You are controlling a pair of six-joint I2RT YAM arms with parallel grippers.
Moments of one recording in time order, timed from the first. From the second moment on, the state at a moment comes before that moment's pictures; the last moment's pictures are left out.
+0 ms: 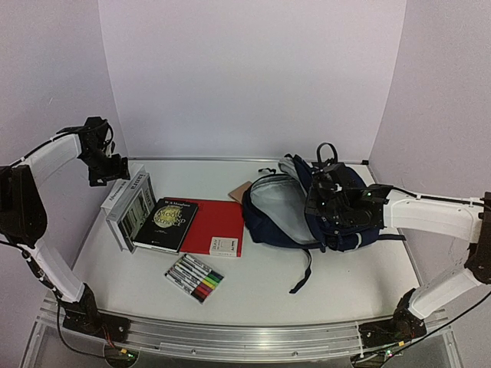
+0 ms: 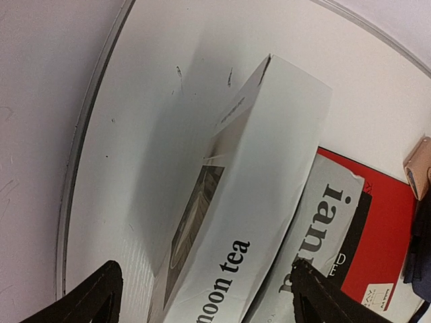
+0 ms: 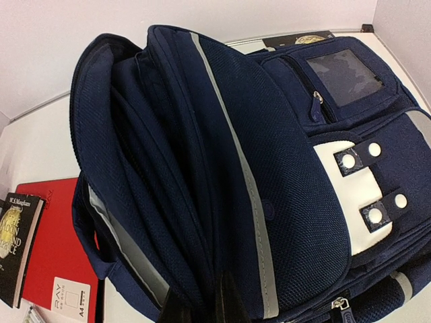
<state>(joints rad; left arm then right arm) -0.02 1.62 1.45 -0.88 0.03 -0.25 0.81 1.42 1.00 -0.31 0.55 0.73</state>
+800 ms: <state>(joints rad) 0.03 1.67 1.43 -0.84 0.05 -0.24 0.81 1.41 0.99 -0.31 0.55 0.73</state>
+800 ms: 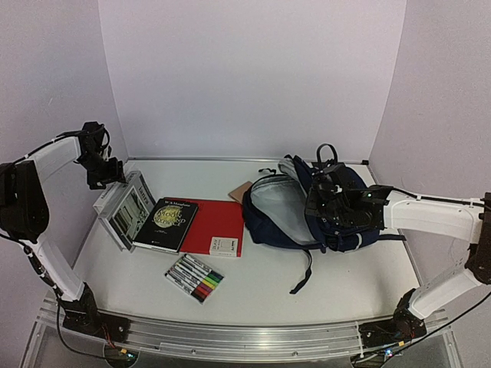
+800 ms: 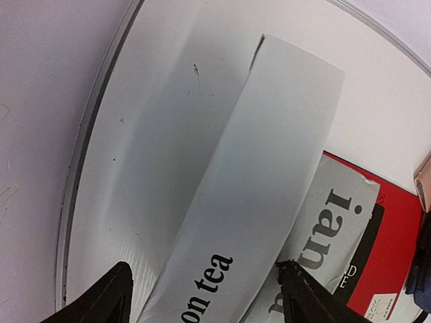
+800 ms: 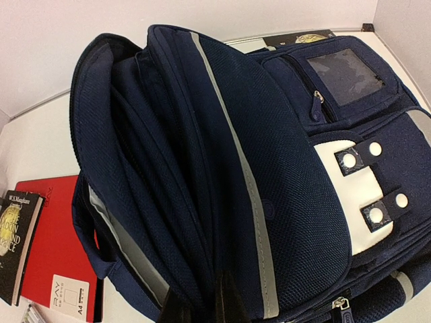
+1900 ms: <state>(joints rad) 0.05 1.67 1.38 -0.80 0.16 -0.29 0.81 1.40 0.99 -0.31 0.55 0.73</state>
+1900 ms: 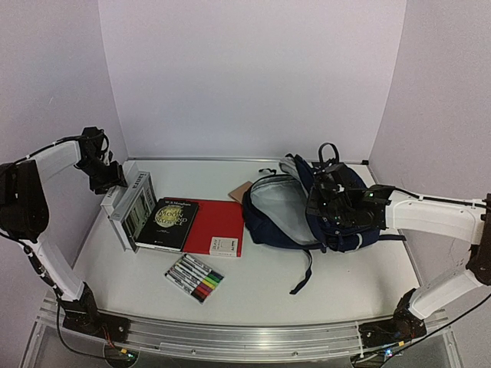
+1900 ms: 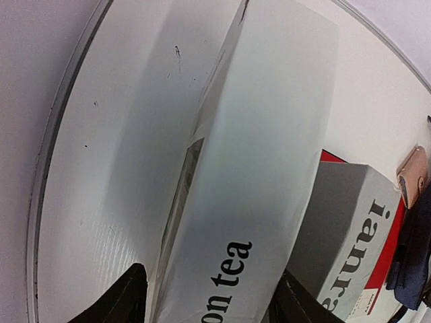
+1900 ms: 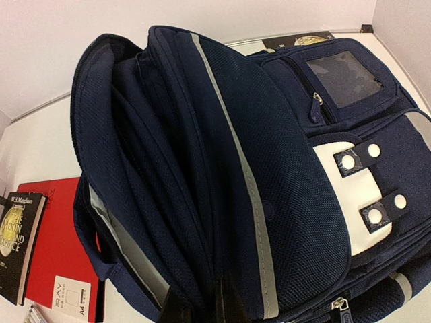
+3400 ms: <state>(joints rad) -0.25 1.52 1.53 -0.62 0.62 -0.55 0.80 1.22 1.04 -0.25 0.30 0.62</state>
